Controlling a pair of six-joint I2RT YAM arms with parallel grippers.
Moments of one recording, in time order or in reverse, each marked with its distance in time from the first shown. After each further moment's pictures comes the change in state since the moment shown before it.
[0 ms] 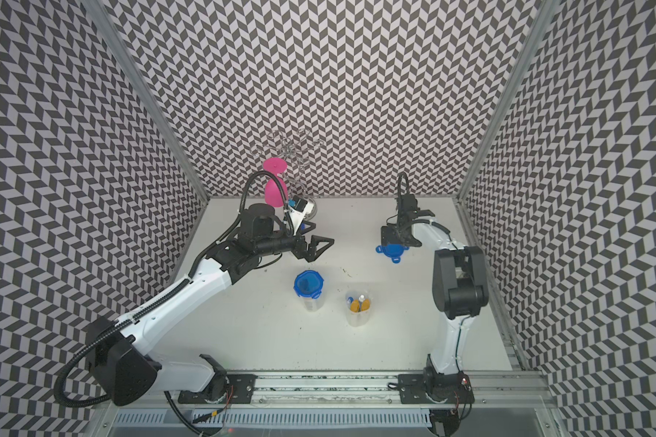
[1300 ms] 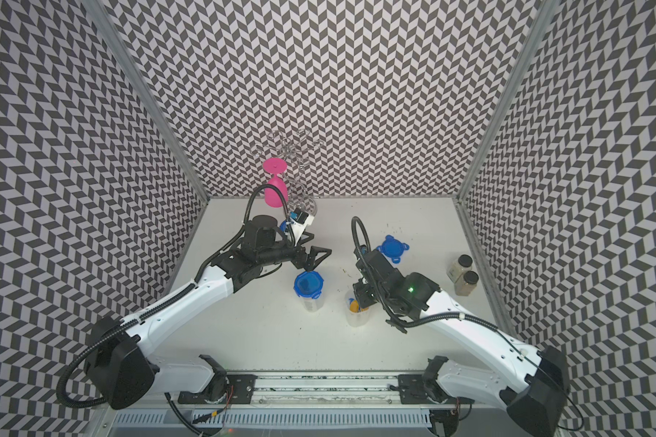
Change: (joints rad) left arm 0.000 -0.019 -0.131 0.067 -0.028 0.048; right arm 0.703 -0.854 -0.552 -0.070 0.189 0.199
